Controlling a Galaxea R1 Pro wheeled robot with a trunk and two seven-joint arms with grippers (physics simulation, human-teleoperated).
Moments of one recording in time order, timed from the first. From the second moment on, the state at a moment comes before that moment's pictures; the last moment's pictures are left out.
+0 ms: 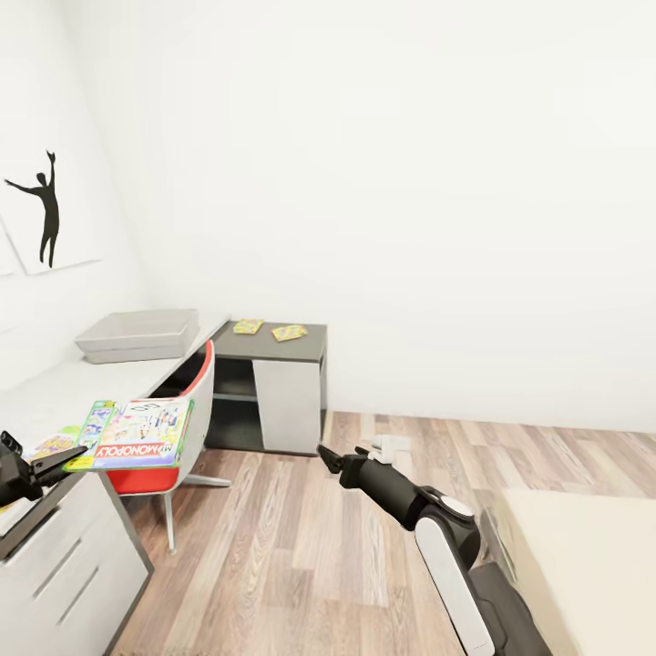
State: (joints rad) left arm -0.61 0.65 0.46 -0.58 0.26 0.90 -1.57; right arm -0.30 0.08 0.27 -1.58 -0.52 0.57 0.07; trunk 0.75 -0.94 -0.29
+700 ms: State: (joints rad) left arm -0.61 0.65 0.46 -0.58 0.26 0.89 -1.57; right arm -0.30 0.08 0.27 -1.58 -0.52 0.55 0.07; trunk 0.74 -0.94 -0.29
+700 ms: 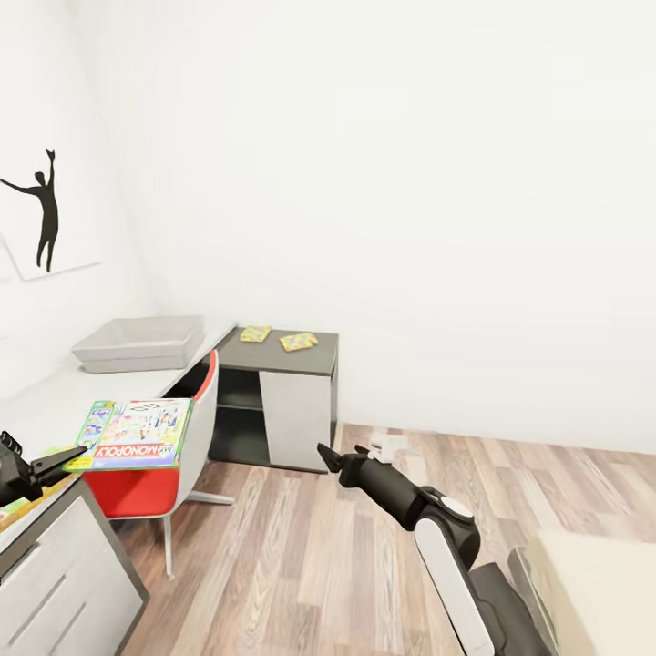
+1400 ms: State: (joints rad) left arm -0.61 0.66 0.46 -0.58 0.26 0.90 -1.57; right arm -0.30 0.08 0.30 -1.58 -0.52 0.55 0.07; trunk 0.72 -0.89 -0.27
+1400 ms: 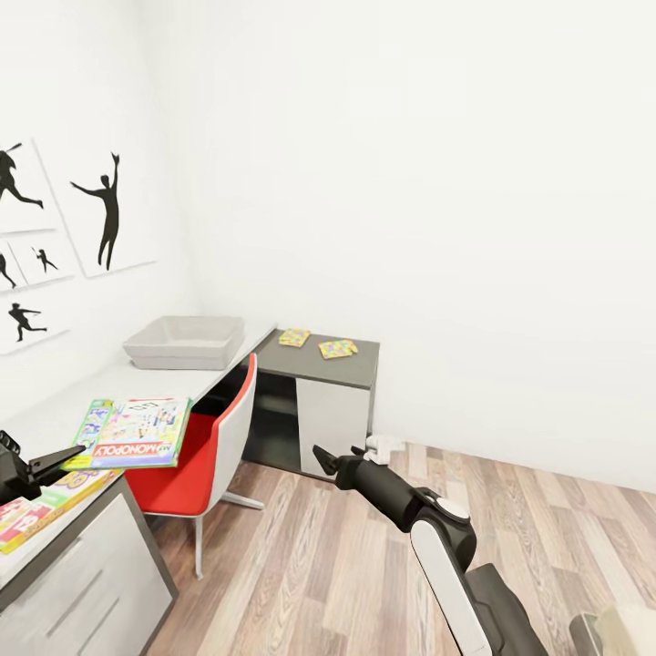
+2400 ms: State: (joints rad) left arm -0.61 0.65 0.46 -0.58 0.26 0.90 -1.57; right arm -0.30 0.08 0.30 -1.58 -0.52 0.55 0.08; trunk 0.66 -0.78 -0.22
